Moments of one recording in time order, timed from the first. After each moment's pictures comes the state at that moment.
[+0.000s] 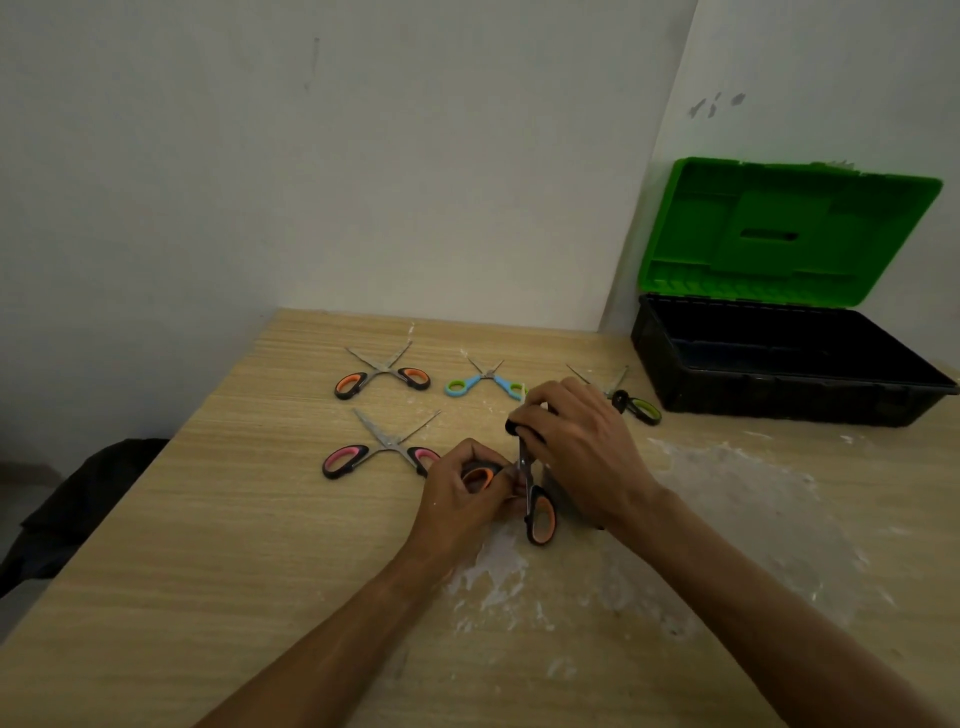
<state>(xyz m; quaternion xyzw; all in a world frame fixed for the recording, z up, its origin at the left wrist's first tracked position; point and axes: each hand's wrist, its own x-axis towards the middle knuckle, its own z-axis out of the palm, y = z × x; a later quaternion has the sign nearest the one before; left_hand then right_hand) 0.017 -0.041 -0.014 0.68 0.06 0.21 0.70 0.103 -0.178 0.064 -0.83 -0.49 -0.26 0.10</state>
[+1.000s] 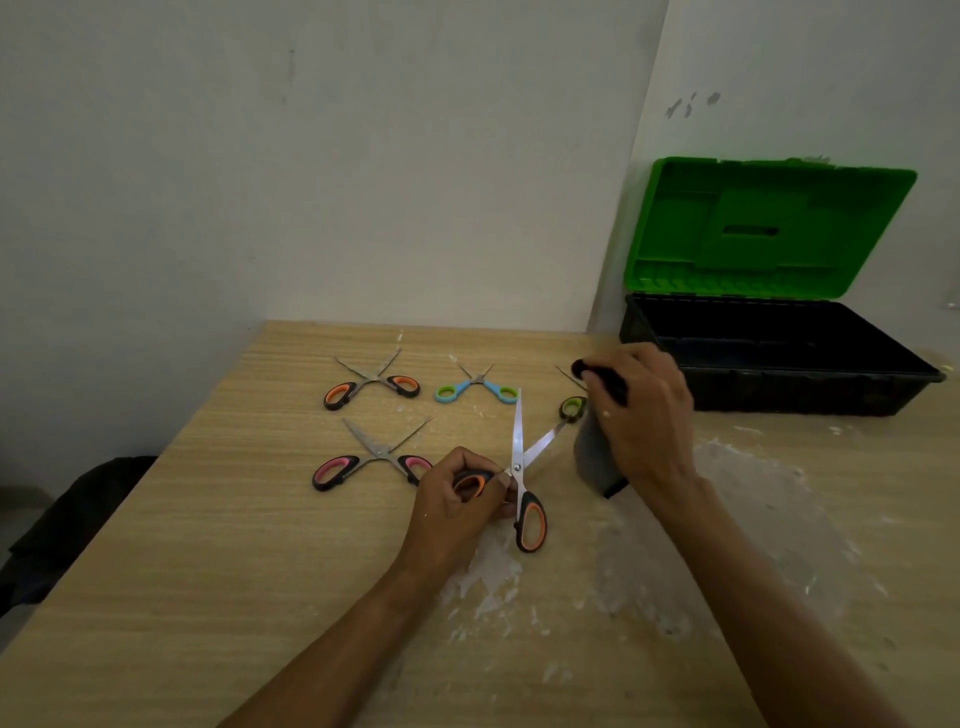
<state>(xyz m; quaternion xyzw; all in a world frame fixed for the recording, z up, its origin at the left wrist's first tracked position) 0.018 -0.045 -0.014 0.65 0.07 0.20 0.73 0.141 -0.211 0.071 -0.85 -0.27 -0.34 0.29</state>
